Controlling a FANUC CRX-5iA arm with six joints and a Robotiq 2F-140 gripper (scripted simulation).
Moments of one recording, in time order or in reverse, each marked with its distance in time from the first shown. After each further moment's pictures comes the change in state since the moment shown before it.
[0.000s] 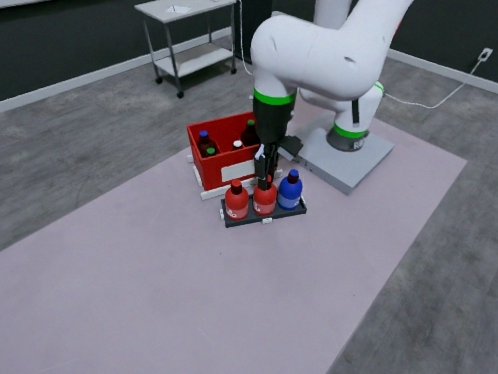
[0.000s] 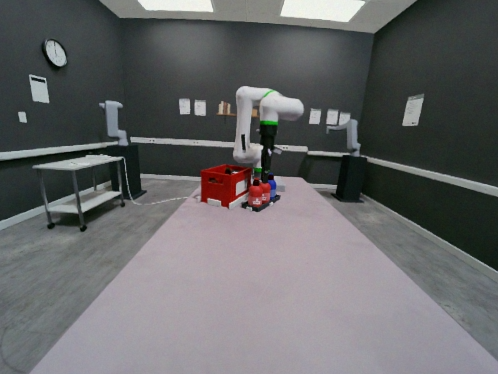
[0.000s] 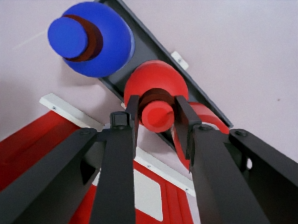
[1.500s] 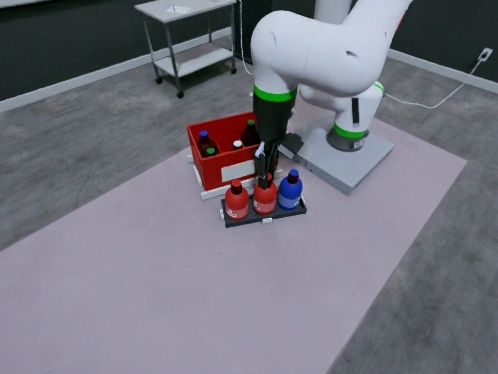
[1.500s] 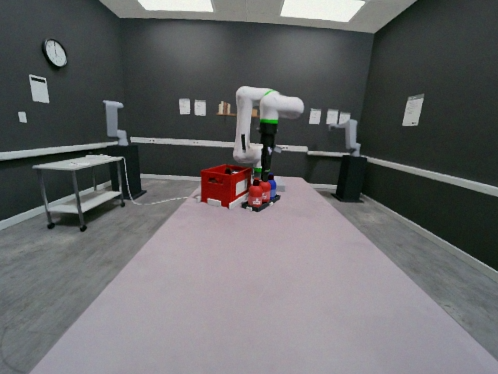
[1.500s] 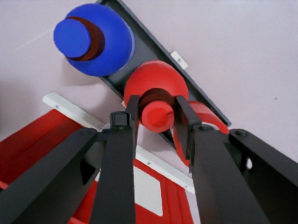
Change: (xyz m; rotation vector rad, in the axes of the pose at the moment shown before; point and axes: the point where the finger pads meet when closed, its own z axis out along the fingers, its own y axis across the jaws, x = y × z) arm 0.000 0.000 -0.007 0.000 0.000 0.000
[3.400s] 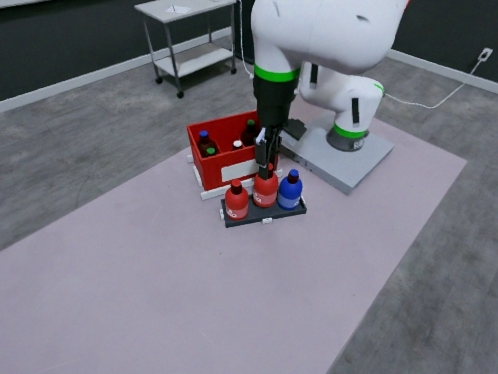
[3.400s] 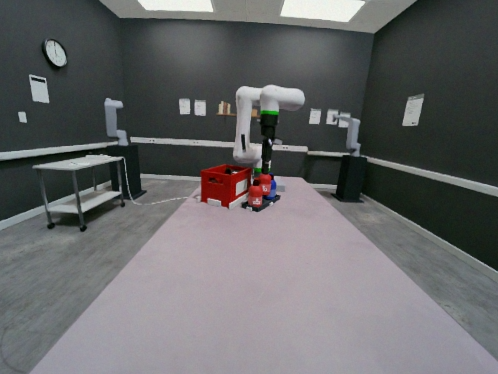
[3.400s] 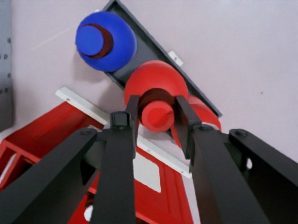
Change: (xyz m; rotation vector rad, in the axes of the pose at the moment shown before) arm -0.001 0.000 -0.042 0.000 0.000 0.000
